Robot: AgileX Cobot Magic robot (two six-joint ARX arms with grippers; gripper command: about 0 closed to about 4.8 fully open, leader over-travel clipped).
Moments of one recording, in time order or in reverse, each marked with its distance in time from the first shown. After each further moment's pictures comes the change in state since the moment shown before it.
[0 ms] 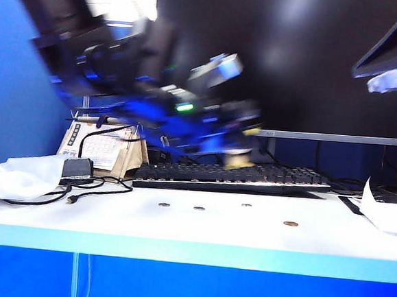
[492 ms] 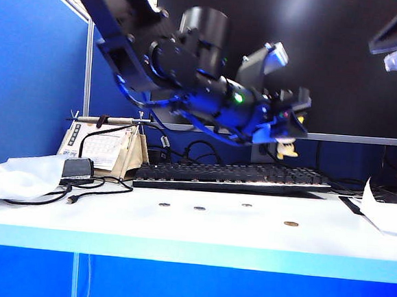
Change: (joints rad) left arm -0.077 0.120 0.251 -0.103 -0.031 -0.018; right arm 0.001 -0.132 0.000 -0.101 0.000 0.003
